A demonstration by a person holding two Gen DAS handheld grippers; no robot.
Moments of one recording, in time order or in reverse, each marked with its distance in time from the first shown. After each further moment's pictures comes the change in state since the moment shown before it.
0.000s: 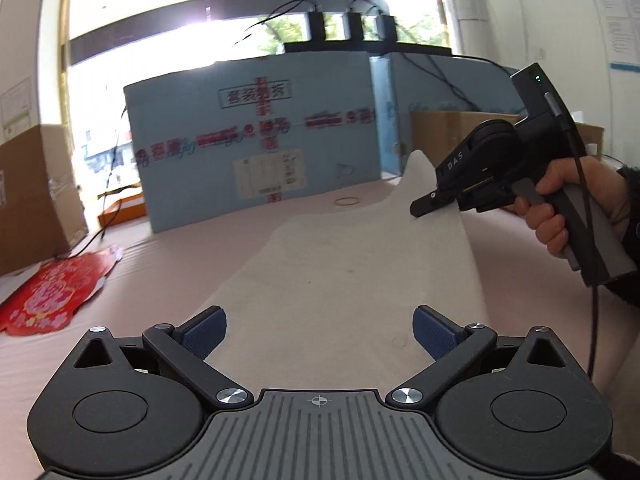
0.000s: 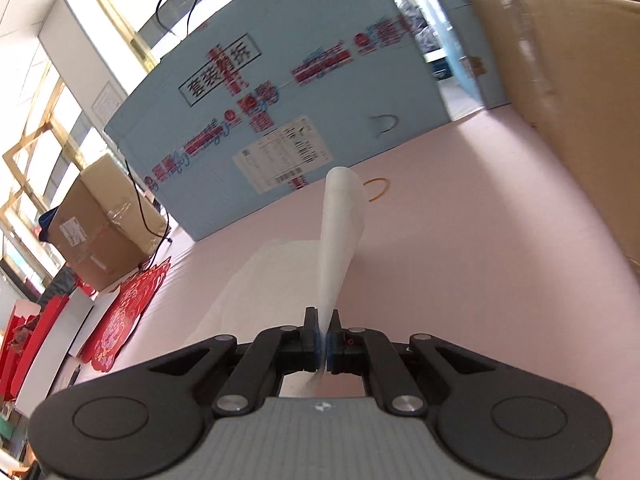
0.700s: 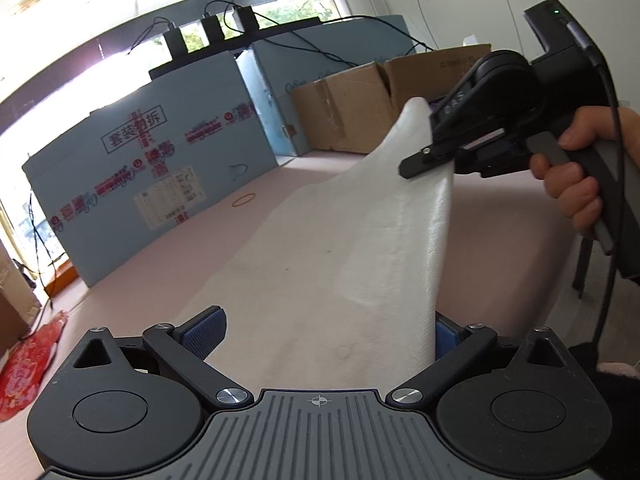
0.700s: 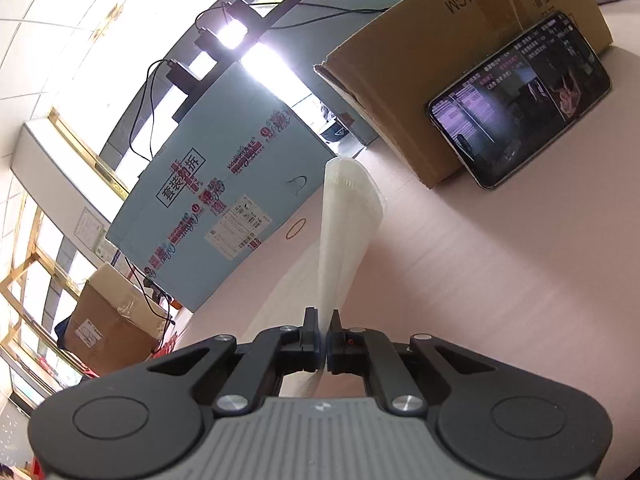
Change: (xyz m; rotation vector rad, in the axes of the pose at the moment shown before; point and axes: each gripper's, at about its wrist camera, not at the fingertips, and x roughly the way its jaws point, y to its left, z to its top) left arm 0.007 -0.060 -0.005 0.282 0.062 -0.053; right arm -0.113 -0.070 -0.084 0.303 -0.219 0.022
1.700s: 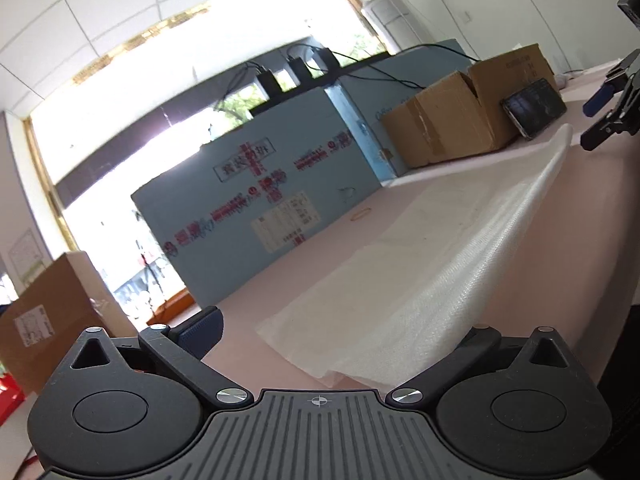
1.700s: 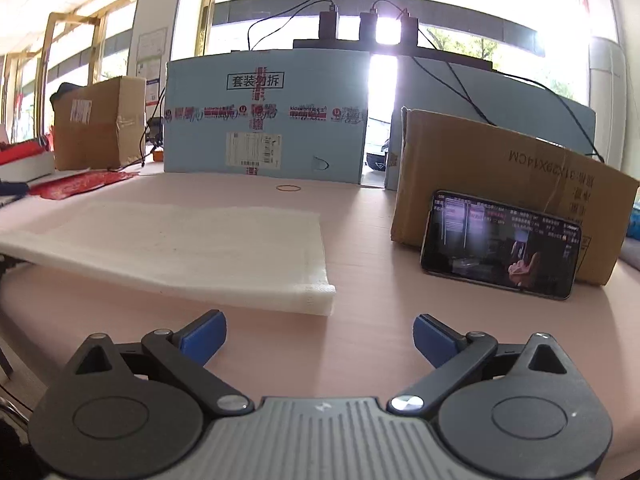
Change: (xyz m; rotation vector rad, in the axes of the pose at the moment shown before) left arm -0.042 0.047 -0.073 0.086 -0.211 0.282; right arm -0.064 0.003 -0.034 -0.923 -0.036 -0.173
